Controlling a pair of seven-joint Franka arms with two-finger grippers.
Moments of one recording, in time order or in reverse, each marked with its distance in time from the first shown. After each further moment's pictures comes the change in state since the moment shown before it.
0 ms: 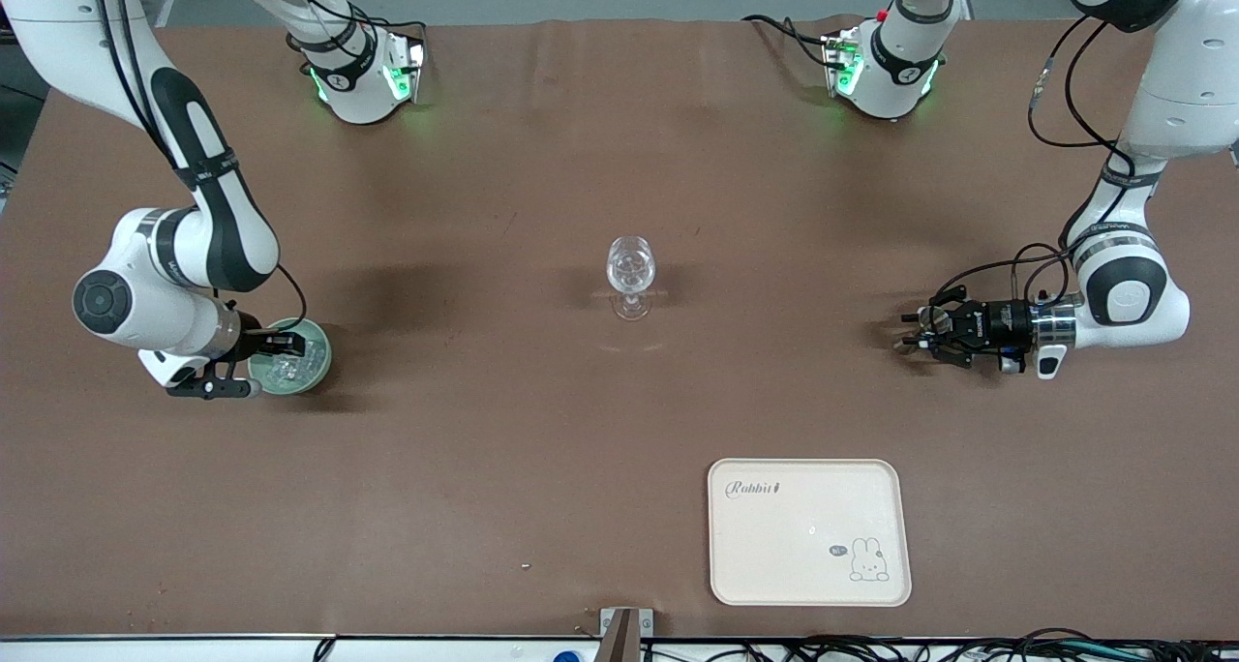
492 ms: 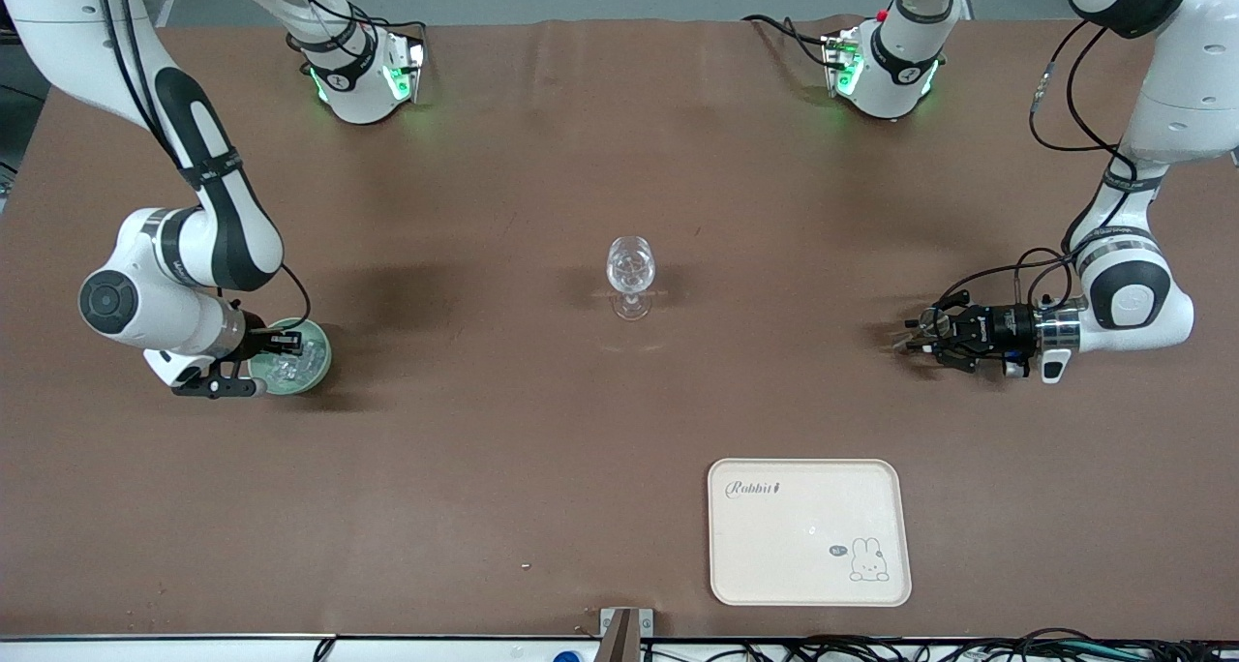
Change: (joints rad) left arm 0.005 0.030 0.001 0.035 0.000 0.000 0.000; right arm 0.007 -0.001 0.002 -0.002 0.000 0.000 0.000
